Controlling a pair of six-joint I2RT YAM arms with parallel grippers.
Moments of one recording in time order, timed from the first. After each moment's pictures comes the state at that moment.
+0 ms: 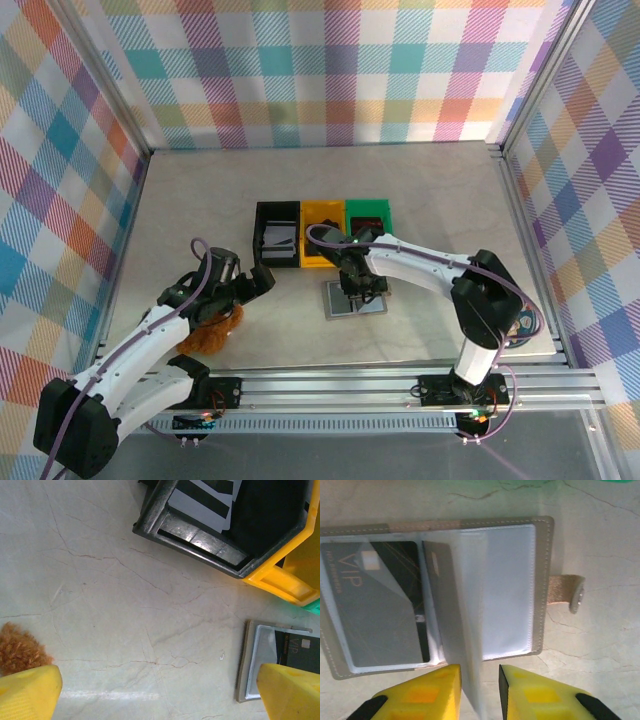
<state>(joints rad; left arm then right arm) -0.44 0.92 0.56 -0.55 0.06 -0.86 0.88 1.73 1.26 -1.10 0.18 0.78</state>
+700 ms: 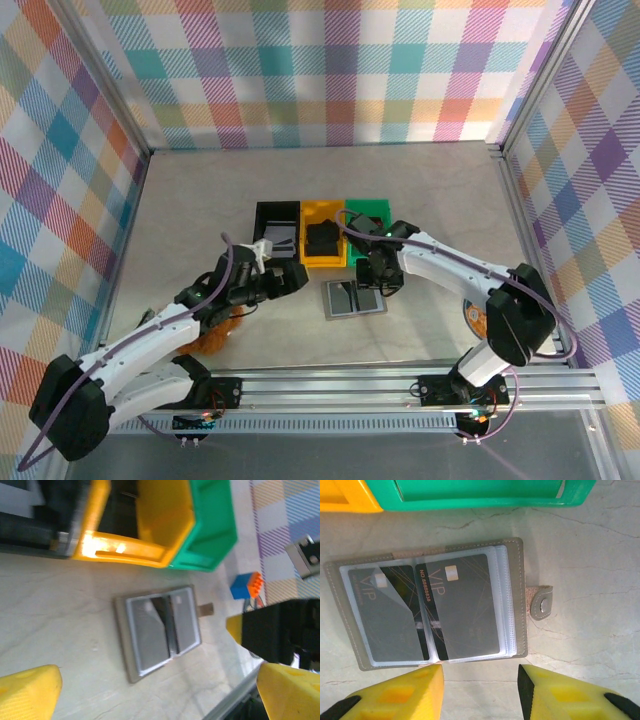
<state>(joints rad) -0.66 1.00 0.54 -0.14 0.25 -0.87 0.76 1.56 1.16 -1.01 0.08 0.72</state>
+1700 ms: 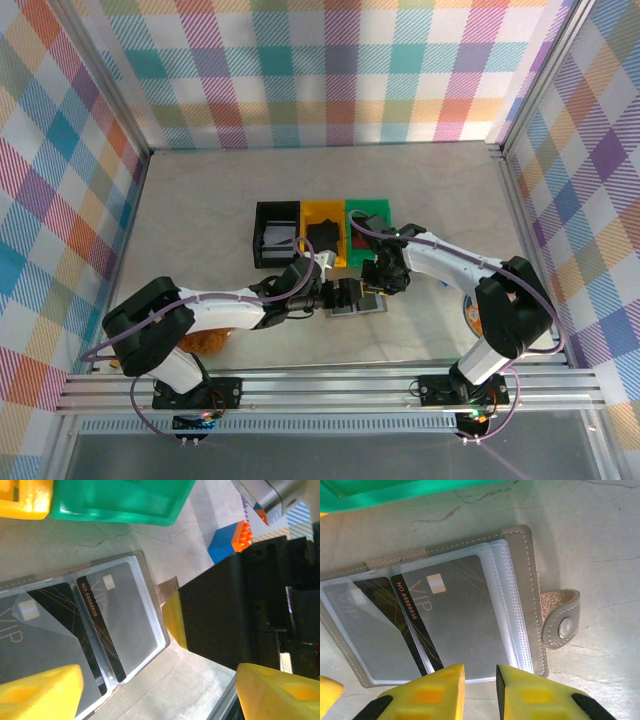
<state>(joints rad) -0.94 1.55 0.65 0.34 0.17 -0.96 0.64 1.60 1.05 -0.86 -0.10 0.75</state>
